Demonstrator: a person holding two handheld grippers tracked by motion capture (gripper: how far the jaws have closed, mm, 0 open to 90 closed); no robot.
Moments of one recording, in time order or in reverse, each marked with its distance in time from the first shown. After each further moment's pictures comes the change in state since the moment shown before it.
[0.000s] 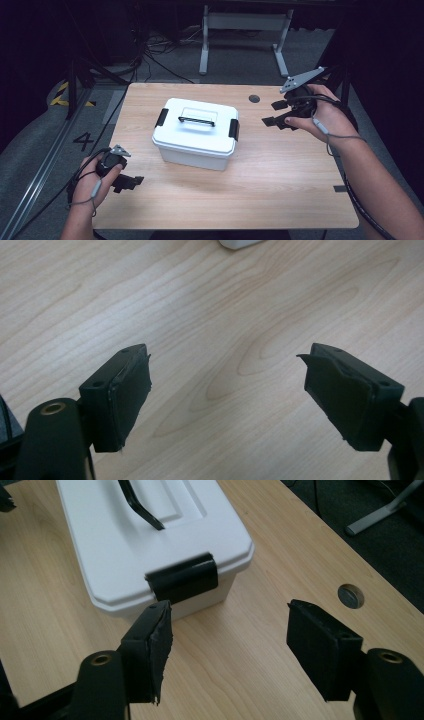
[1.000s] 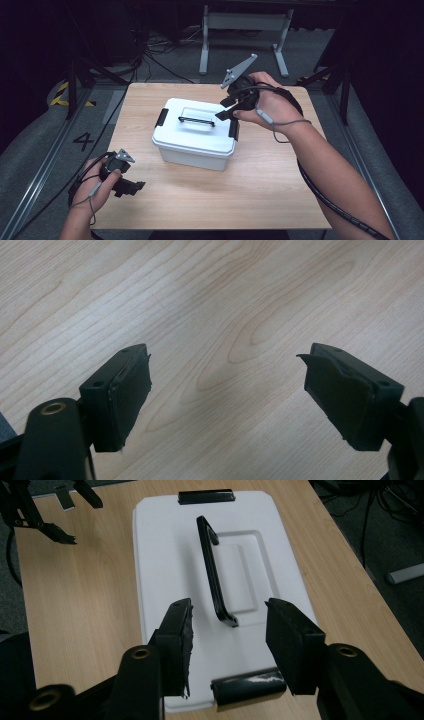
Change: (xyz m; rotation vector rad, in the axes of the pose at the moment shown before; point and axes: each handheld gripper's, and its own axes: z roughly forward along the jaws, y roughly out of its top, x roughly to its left) left arm -0.010 -0.002 0.003 0.056 -0.005 0.076; right arm 0.058 0.097 0.048 0.029 0.117 -0.223
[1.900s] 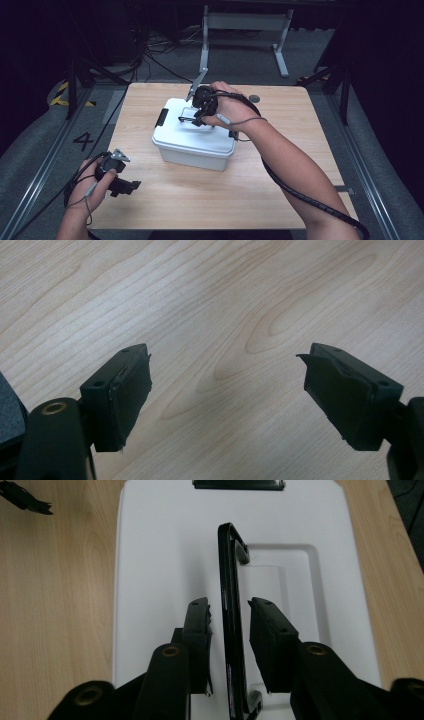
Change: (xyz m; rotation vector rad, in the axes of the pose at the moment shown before) left arm 0.008 -0.008 0.001 0.004 0.012 -0.034; right arm 0.002 0.037 0.096 0.139 0.091 -0.107
